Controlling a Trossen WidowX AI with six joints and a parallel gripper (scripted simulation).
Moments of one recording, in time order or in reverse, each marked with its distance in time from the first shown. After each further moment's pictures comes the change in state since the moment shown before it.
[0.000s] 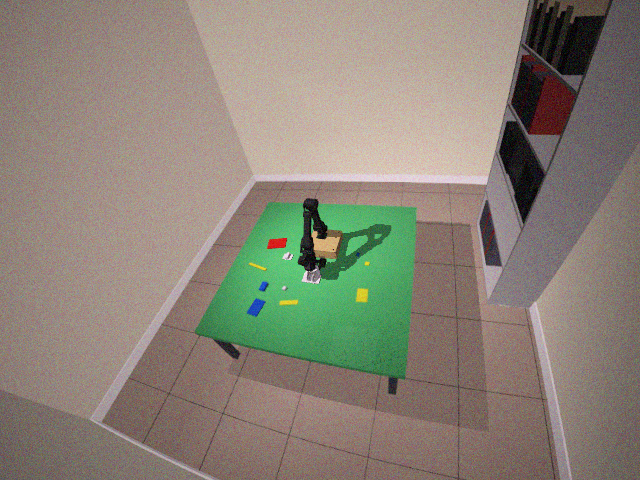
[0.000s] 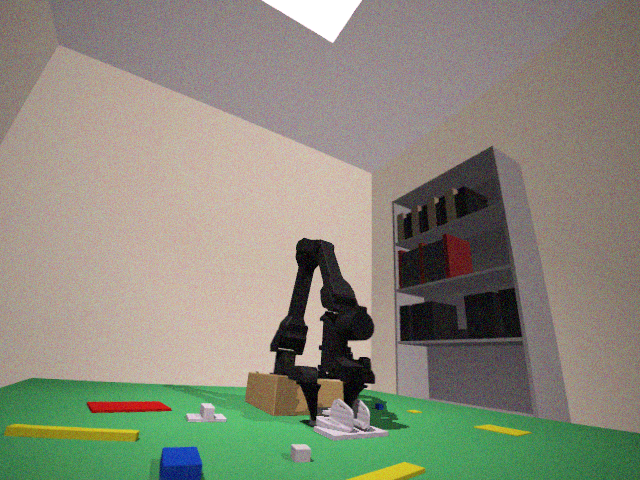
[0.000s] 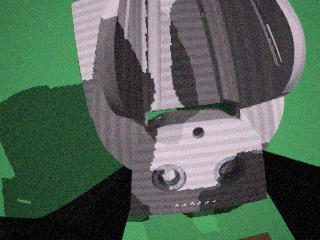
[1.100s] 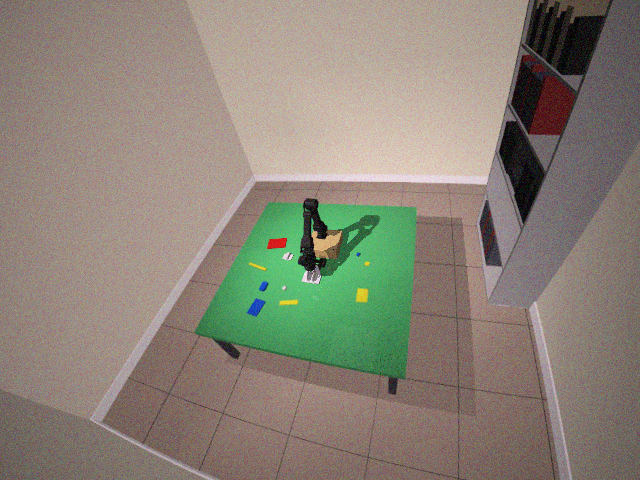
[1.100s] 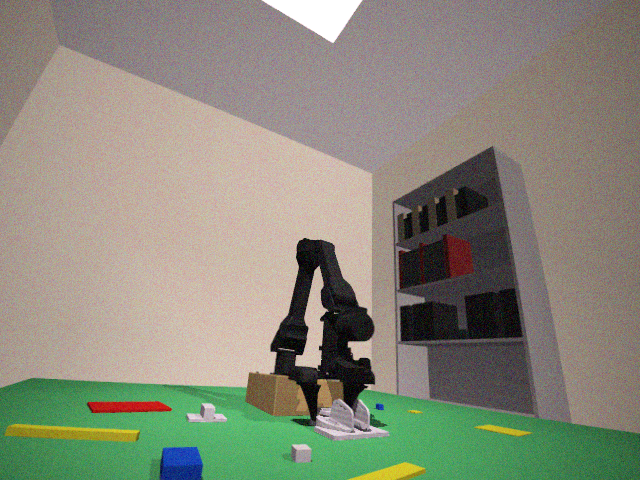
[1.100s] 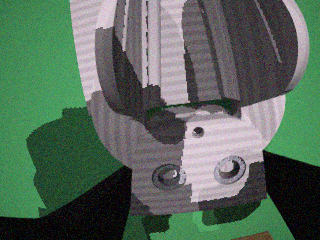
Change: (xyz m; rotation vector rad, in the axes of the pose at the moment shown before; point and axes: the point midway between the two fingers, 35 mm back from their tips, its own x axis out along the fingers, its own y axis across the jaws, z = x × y) arm 0.000 0.000 -0.002 0.000 0.008 0.000
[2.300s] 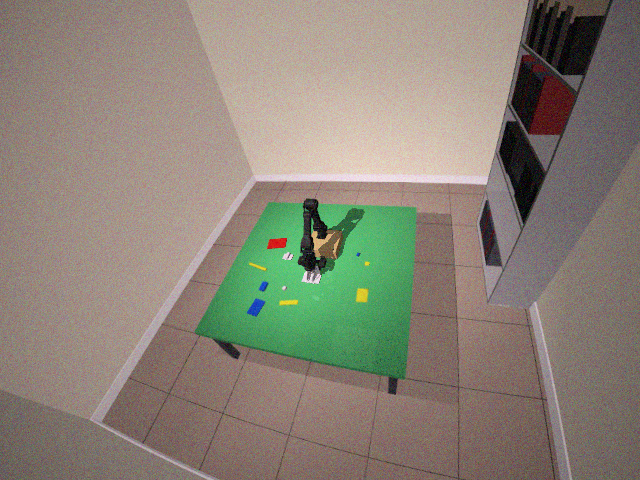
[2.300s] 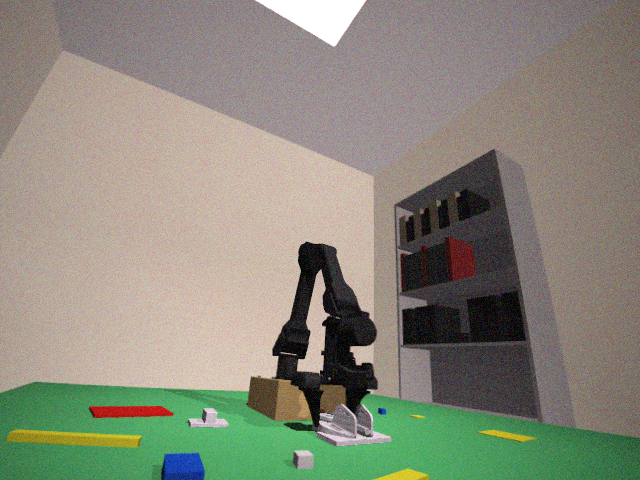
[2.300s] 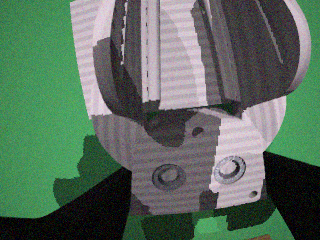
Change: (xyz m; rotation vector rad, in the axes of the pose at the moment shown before) arm 0.001 0.000 0.002 0.000 -0.012 0.000
